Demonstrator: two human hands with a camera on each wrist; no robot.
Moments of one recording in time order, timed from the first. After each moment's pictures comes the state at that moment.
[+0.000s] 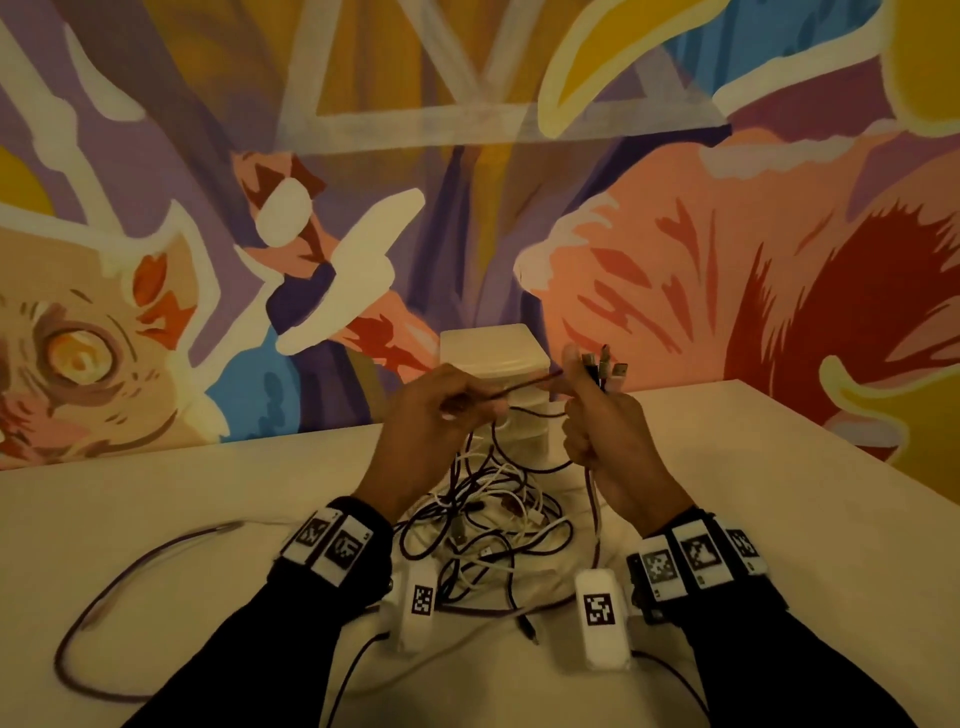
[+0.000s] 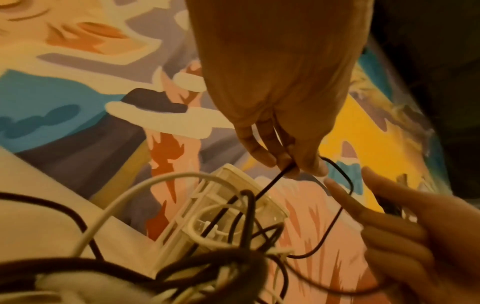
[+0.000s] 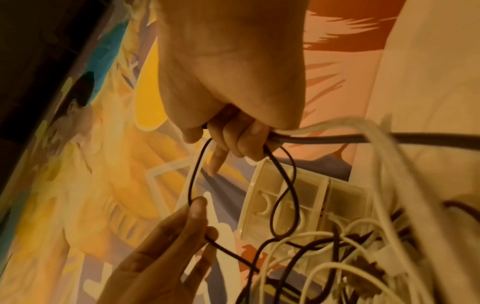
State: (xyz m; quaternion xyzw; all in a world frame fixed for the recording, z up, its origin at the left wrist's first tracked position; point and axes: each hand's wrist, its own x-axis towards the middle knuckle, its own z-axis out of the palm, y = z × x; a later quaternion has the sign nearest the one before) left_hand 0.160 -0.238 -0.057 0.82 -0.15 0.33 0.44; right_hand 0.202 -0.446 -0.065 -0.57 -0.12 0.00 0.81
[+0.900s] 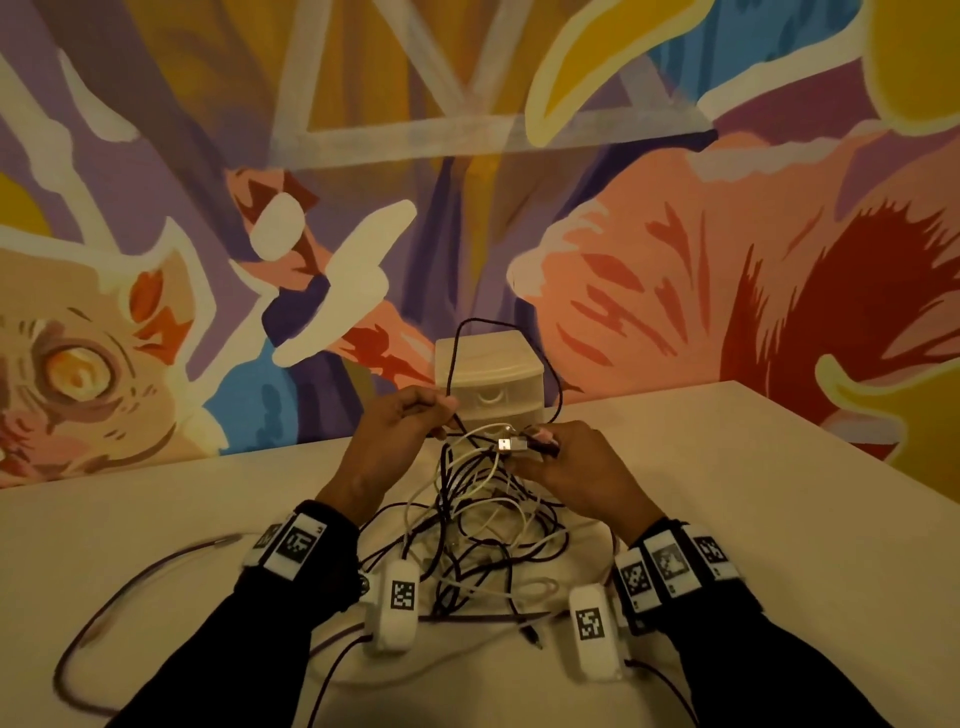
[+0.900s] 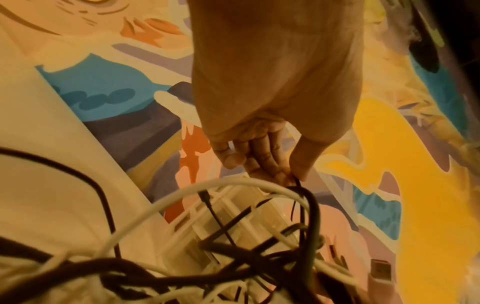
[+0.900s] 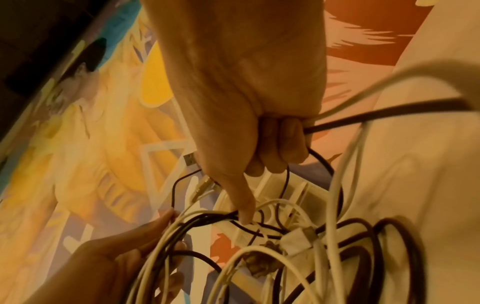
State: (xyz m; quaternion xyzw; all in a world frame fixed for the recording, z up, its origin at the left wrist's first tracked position) left_hand 0.166 -0.212 -0.058 0.79 -0.01 0.22 0.58; right_hand 0.225 -0.442 -0.107 -0.85 -0.26 -0.08 0.45
